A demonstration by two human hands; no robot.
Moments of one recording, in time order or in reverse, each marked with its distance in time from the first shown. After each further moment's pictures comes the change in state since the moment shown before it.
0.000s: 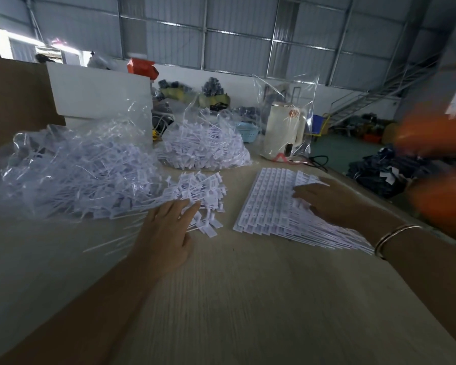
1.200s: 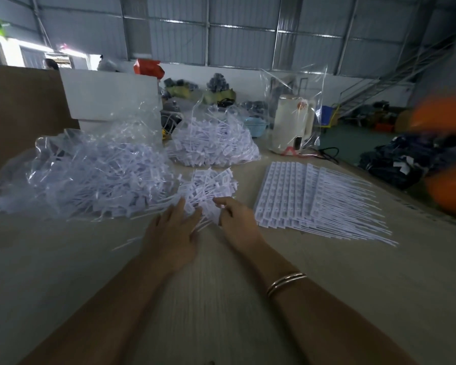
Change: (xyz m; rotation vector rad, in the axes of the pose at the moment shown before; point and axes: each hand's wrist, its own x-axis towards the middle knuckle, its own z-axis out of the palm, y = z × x) left_hand -0.006 -0.015 0.007 0.013 -0.263 -0.190; right_hand 0.055 -0.219 -0.055 1.400 0.350 0.338
